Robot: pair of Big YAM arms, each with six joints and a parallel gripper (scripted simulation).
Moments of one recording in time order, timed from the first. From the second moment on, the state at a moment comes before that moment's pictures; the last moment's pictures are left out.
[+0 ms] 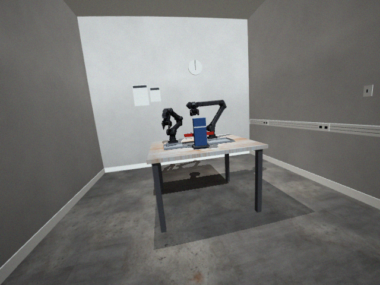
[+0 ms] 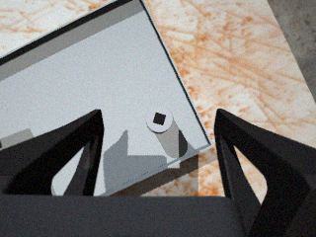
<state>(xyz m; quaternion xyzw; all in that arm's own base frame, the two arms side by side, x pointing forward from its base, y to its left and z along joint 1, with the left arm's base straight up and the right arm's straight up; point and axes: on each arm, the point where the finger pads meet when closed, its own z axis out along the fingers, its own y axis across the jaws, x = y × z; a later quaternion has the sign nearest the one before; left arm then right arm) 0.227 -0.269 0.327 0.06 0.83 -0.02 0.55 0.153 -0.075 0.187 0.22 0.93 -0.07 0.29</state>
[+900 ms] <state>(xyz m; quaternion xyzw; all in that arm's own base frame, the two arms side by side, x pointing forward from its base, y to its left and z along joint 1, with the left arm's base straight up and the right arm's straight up) 0.231 -0.254 0.328 0.05 0.83 -0.01 0.56 0.147 -0.072 0.193 0.22 0.93 -0.07 0.29</state>
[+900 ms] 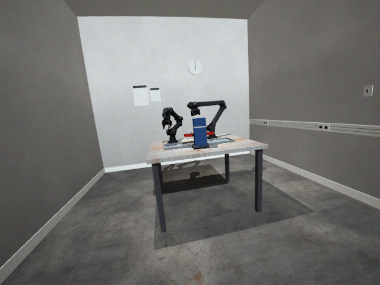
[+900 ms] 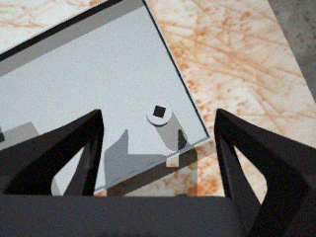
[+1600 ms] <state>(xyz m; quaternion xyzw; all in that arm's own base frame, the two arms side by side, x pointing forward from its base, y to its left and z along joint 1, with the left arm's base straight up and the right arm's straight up) 0.264 -0.026 0.378 -0.08 0.80 0.11 0.58 0.147 -0.072 0.194 0.22 0.93 -0.07 0.29</state>
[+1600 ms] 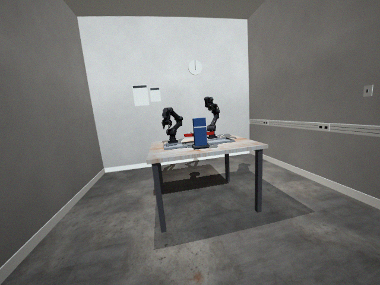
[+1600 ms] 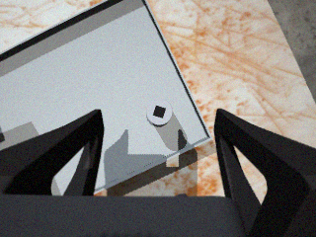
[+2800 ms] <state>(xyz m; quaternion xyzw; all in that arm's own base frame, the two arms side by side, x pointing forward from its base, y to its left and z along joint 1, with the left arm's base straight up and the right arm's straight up) 0.331 0.370 0.449 -0.30 0.68 0.27 0.62 0.147 -0.072 0.194 0.22 0.93 -0.07 0.29</state>
